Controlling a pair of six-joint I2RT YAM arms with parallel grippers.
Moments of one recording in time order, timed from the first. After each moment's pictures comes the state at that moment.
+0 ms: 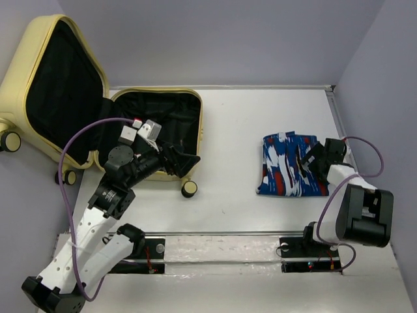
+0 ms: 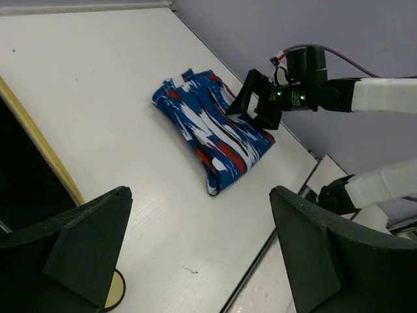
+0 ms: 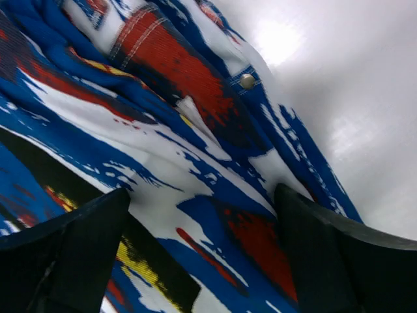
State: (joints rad) left arm -0.48 0.68 0.76 -0.12 0.41 -0.45; right arm -0.23 1.33 0.60 -0.15 0.08 0.56
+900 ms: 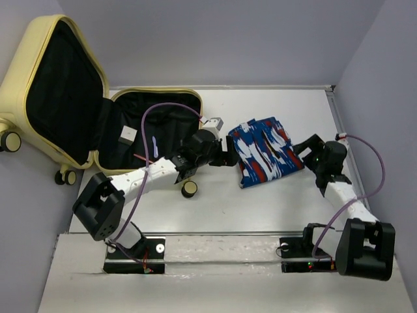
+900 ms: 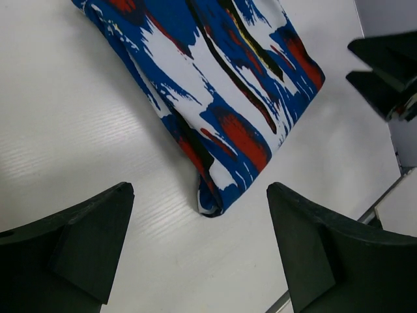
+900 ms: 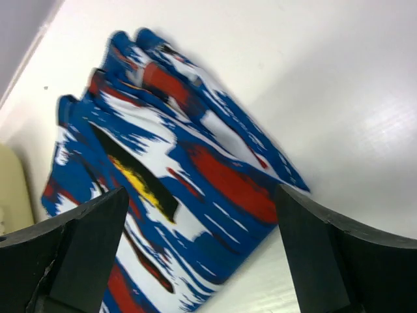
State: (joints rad) left arm -0.81 1.47 0.95 0.02 0.00 -0.63; right arm -0.15 1.11 0.51 0.10 -0.07 0.67
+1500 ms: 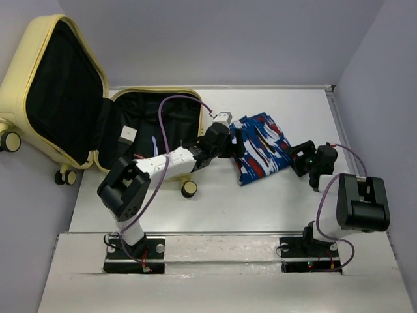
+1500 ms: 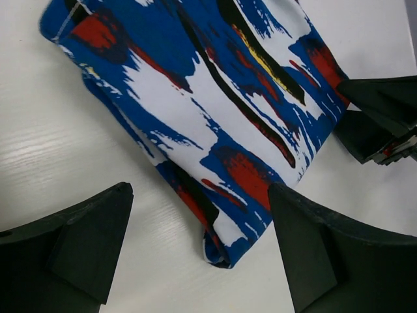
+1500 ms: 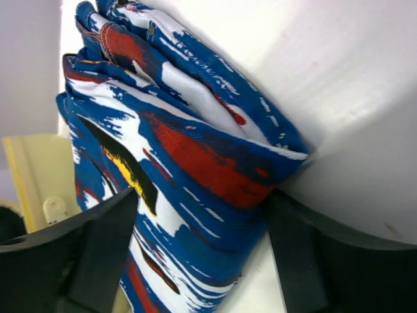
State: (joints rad) left arm -0.82 1.71 1.14 0.02 -0.10 -0.63; right arm -0.17 1.43 0.40 0.45 -0.29 0.97
